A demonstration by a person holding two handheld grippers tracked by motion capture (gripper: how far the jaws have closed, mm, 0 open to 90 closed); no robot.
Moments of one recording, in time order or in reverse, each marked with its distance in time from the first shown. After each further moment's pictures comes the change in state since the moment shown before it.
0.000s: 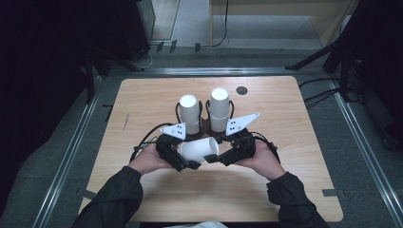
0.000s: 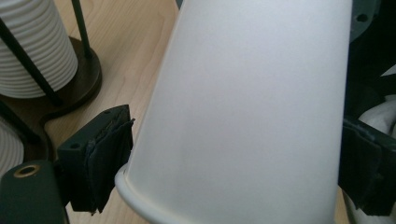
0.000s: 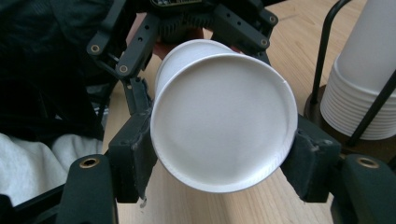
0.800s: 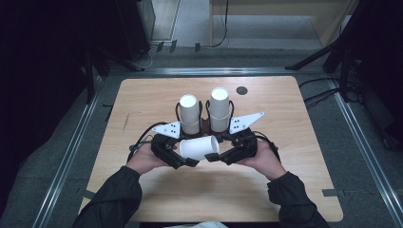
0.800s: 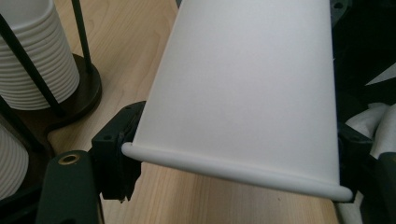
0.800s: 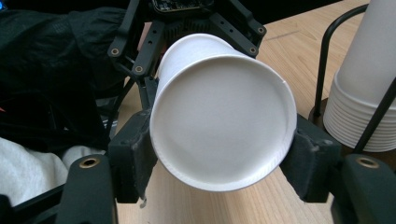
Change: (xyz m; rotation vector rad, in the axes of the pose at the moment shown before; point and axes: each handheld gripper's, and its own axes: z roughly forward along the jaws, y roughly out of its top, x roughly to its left) left arm 0.002 -0.003 -0.013 -0.019 -0.004 0.006; right arm -0.001 -0.001 -0.005 -0.050 0.019 0.004
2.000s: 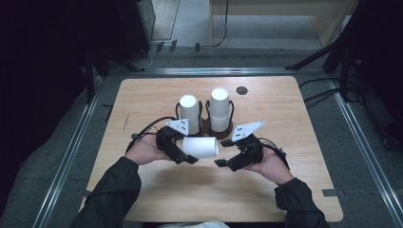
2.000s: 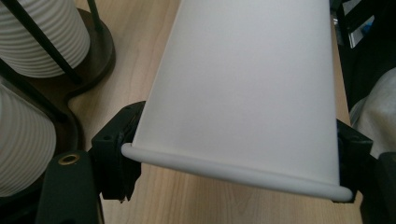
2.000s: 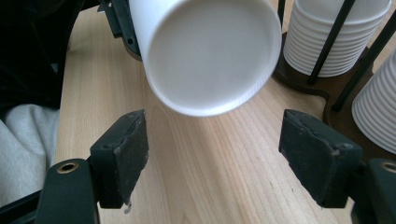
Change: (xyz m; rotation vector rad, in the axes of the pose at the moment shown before) left arm 0.014 0.019 0.013 0.266 0.030 0.048; right arm -0.003 -0.030 -0.004 0.159 -0.170 0.014
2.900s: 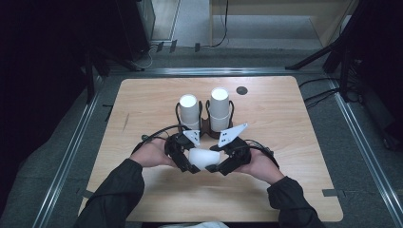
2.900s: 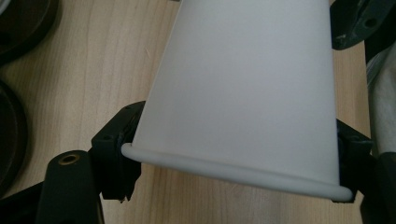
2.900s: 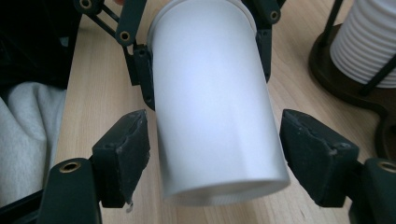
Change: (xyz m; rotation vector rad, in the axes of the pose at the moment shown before) left arm -0.006 0.001 0.035 0.195 -0.055 0.020; right arm 0.006 0.008 0.035 0.084 0.078 -0.087
